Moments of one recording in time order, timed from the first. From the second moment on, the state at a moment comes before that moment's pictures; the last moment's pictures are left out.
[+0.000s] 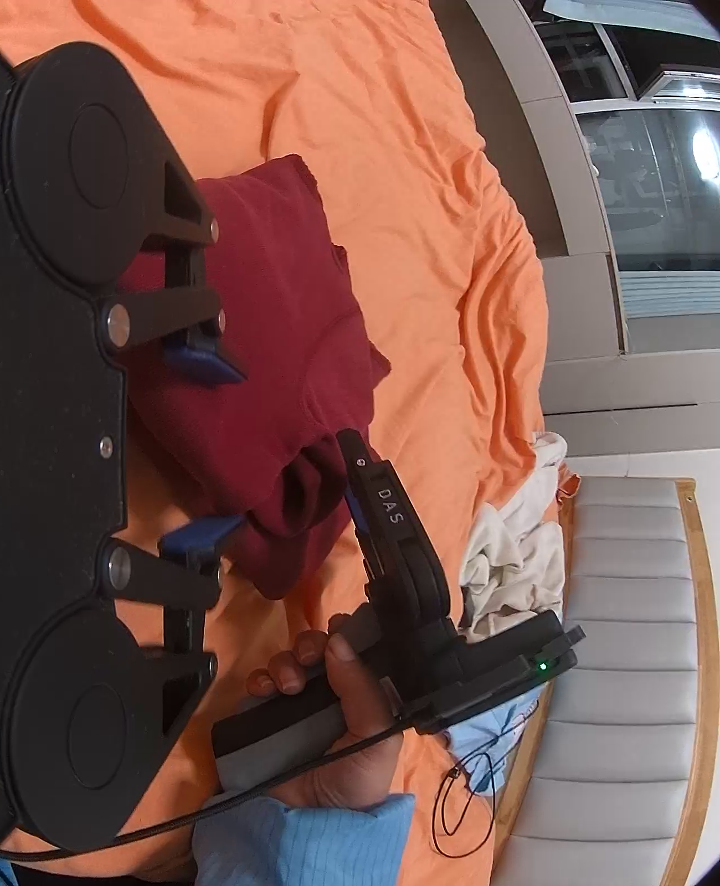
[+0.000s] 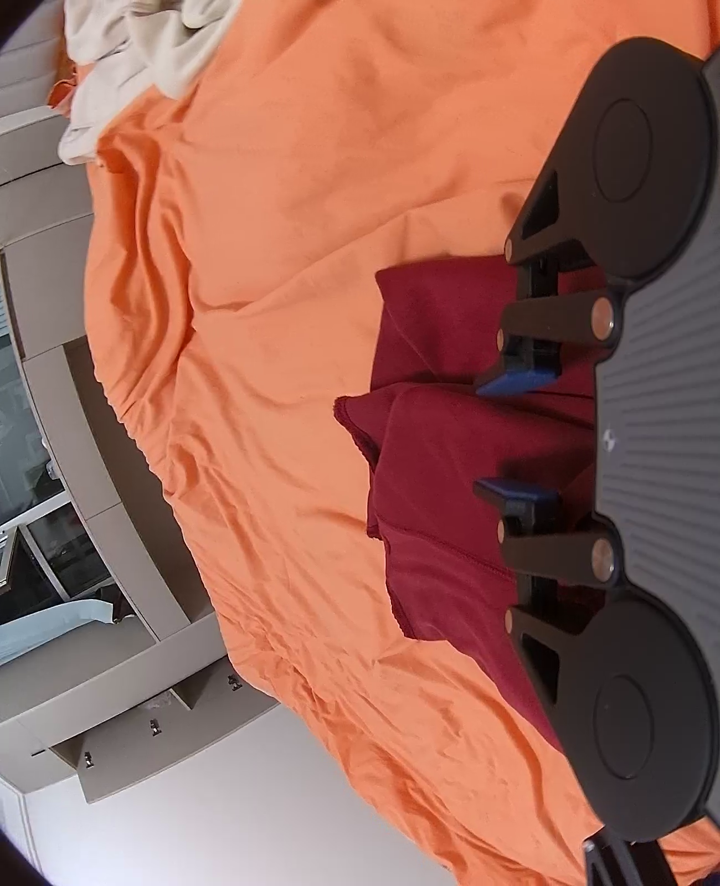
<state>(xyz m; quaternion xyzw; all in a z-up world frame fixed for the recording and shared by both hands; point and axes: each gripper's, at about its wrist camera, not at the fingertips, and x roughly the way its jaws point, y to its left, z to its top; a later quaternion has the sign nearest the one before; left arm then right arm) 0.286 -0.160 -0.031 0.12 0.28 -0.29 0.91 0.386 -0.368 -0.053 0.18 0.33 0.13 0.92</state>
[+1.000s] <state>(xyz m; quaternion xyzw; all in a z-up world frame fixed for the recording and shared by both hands) 0.312 -0.218 -0.035 0.05 0.29 -0.31 0.90 0.394 -0.416 -0.034 0.18 0.28 0.03 0.94</state>
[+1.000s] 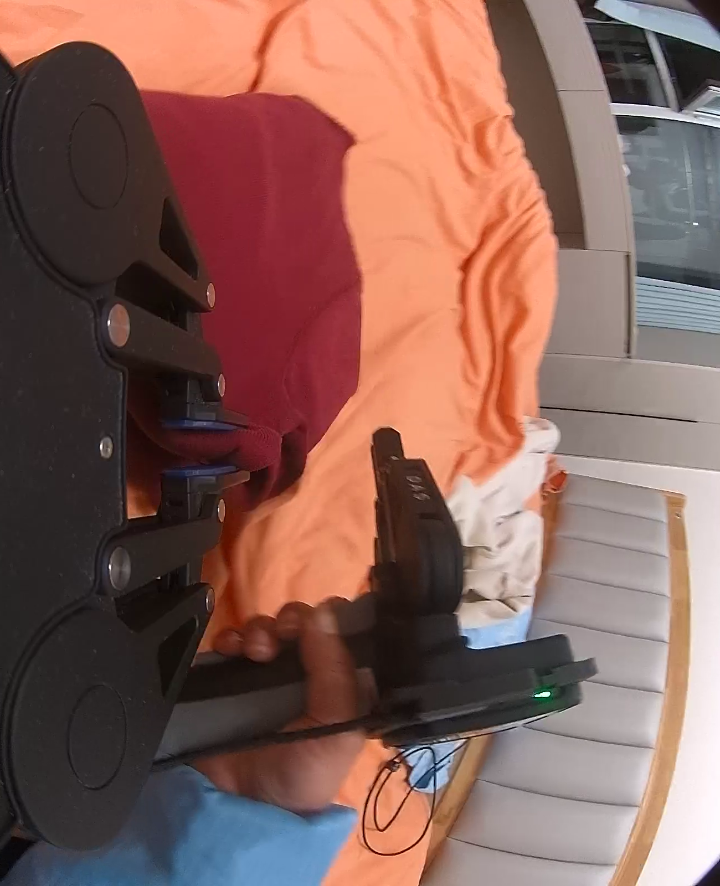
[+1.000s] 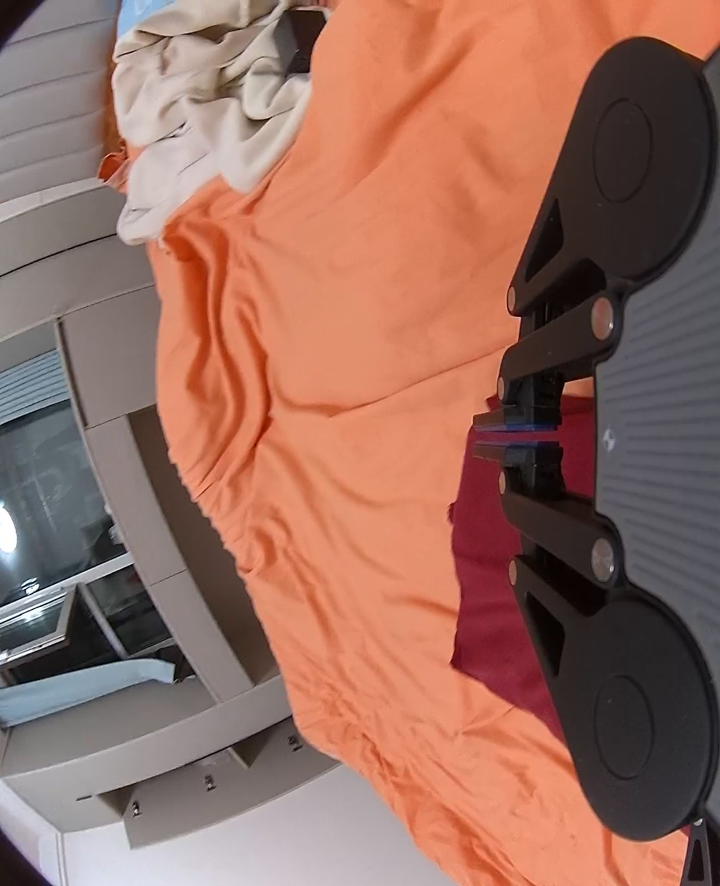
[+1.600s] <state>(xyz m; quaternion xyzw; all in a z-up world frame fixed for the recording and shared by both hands) 0.306 -0.191 -0.017 -0.01 0.30 -0.29 0.91 0.394 -0.402 -0.037 0.15 0.32 0.02 0.94</state>
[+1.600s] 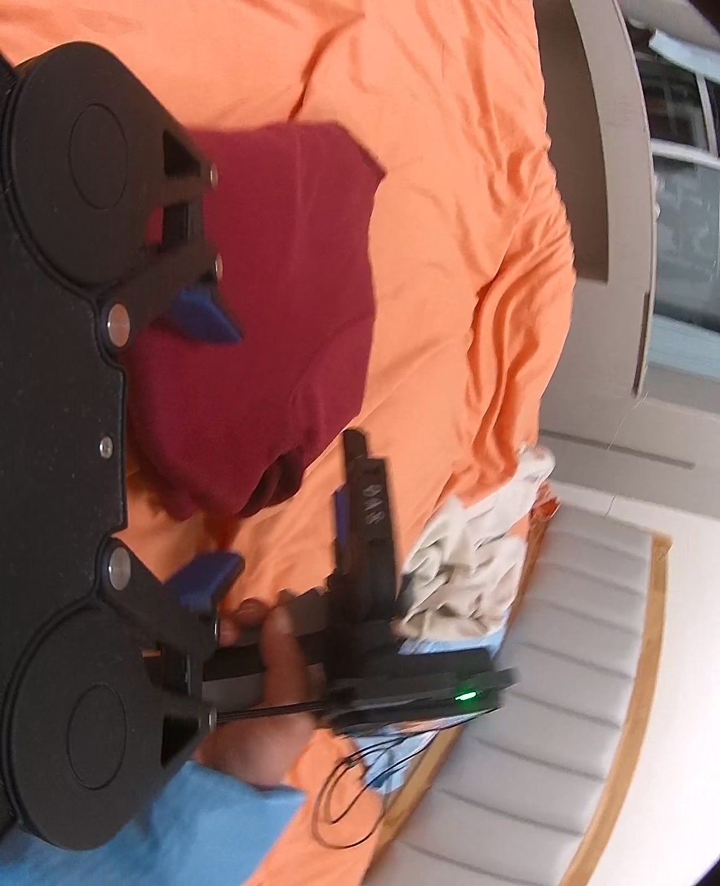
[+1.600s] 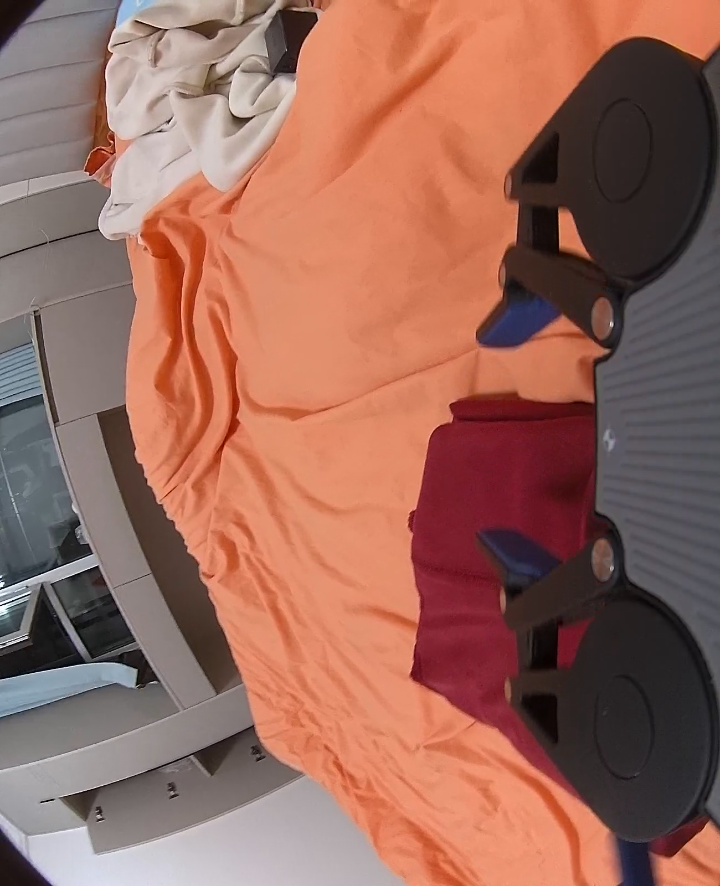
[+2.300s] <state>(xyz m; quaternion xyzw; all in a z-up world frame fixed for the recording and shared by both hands) 0.351 -0.130 -0.029 -0.04 0.34 -0.11 0.93 0.404 -0.392 -0.056 0.08 0.39 0.01 0.92</state>
